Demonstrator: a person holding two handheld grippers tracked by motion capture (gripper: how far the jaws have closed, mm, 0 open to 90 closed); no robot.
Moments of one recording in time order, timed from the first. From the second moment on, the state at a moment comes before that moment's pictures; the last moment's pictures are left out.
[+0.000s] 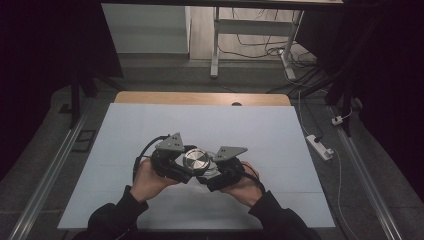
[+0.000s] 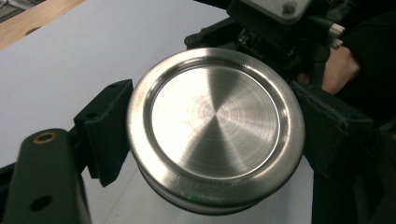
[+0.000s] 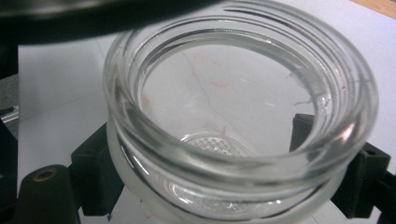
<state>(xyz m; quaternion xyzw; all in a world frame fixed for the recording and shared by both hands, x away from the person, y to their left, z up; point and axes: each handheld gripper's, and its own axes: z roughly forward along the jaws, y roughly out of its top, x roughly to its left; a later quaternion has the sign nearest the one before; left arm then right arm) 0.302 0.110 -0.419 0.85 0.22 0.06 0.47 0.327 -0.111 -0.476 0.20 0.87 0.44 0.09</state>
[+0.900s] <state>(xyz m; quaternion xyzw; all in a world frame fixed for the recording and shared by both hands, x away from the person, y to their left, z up) 0.274 0.117 -0.429 0.85 0.21 0.06 0.47 0.346 -0.115 -0.467 0.21 0.87 0.44 0.10</state>
